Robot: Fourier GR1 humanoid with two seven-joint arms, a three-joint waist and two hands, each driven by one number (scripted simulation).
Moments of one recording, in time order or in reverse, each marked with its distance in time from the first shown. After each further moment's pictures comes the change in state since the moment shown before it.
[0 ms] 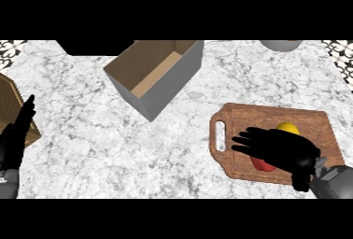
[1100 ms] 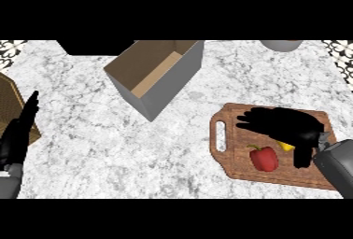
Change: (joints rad) left arm -0.039 0.061 -0.095 0.038 0.085 0.072 0.004; right arm -0.167 -0.052 0.013 0.201 -0.138 -0.089 -0.017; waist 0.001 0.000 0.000
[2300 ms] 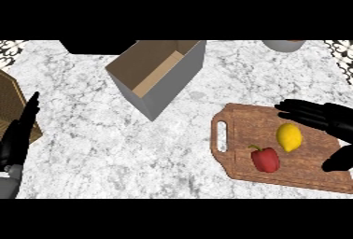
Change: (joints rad) left arm -0.005 0.070 -0.097 0.027 0.094 0.070 -0.027; right arm 0.078 -0.215 -0.115 0.109 -0.494 -0.235 -0.325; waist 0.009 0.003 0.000
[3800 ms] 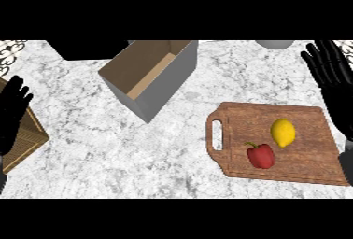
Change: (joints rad) left arm -0.026 0.017 0.115 -0.166 0.330 -0.063 0.147; right arm 0.028 0.356 -0.280 -0.348 -0.768 -0.243 0.719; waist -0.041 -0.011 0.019
